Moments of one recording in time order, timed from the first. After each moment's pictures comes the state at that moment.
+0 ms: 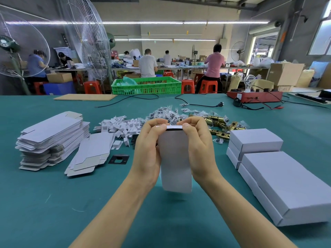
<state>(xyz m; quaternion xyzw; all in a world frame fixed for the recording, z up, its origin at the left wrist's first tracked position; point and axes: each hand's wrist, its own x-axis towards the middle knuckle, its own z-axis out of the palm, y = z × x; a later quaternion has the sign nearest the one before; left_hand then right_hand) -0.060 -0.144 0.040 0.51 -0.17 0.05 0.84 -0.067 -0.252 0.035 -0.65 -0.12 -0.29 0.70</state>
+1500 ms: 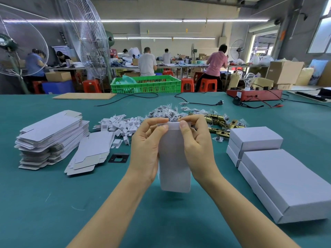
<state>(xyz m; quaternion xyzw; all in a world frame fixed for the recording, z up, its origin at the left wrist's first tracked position) -0.057 -0.142 0.039 0.52 -0.15 0.10 0.83 -0.067 -0.250 0.032 -0.68 -0.12 -0.32 0.65</state>
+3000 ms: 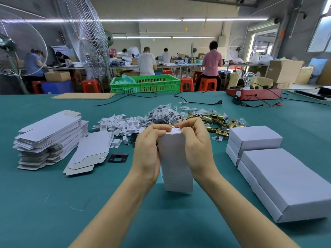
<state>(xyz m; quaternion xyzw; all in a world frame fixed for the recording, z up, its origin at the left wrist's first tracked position) -0.055 -0.147 0.037 0.54 -0.14 0.07 0.83 -0.065 -0.252 0.034 -0.68 -0.07 -0.30 0.66</state>
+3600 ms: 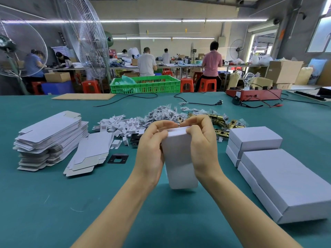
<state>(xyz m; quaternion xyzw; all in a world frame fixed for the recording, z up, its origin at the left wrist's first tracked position) -0.058 -0.150 0.036 0.53 -0.18 0.05 0.83 -0.063 -0.257 0.037 -0.65 -0.07 -0.31 0.69</state>
